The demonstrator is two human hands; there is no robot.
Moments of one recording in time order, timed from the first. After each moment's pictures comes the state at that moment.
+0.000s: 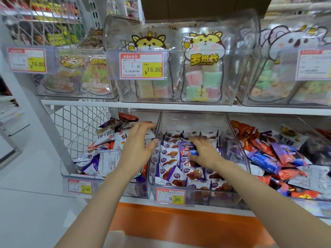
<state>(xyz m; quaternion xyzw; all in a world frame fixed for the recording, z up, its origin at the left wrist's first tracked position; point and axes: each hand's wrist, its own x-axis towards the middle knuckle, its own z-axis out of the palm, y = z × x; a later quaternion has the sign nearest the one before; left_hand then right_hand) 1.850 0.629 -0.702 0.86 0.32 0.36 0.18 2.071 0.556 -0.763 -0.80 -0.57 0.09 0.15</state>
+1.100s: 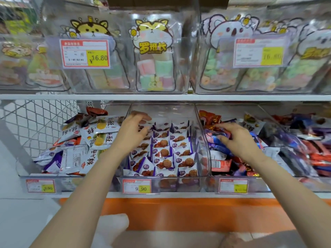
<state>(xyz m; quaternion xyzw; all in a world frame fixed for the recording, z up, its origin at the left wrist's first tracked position) 1.921 0.616 -0.697 0.89 0.29 0.28 0.22 2.161 0.421 -0.718 -0.84 -0.47 -0.01 0.26</state>
